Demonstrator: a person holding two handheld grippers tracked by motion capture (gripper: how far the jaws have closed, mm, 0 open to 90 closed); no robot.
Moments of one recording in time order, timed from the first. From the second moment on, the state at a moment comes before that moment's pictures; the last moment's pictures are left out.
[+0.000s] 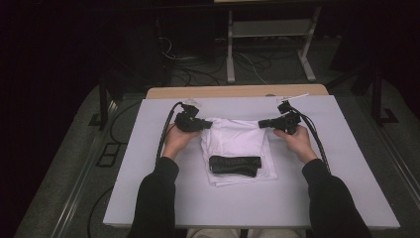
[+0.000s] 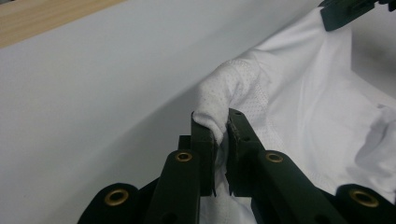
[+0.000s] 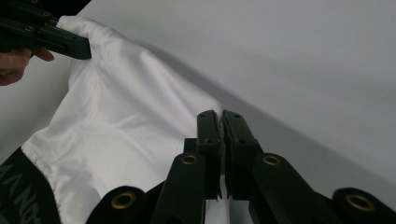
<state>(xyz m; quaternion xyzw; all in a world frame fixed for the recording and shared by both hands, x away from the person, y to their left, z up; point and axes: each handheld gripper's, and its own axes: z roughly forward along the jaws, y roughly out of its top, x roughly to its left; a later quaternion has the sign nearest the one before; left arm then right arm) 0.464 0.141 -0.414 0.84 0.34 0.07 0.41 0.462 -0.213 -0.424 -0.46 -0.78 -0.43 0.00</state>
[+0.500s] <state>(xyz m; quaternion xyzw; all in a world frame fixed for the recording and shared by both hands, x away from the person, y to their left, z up) 0.474 0.138 -0.431 0.82 0.37 0.09 0.42 0.477 -0.210 -0.434 -0.48 -0.77 -0.43 -0.01</state>
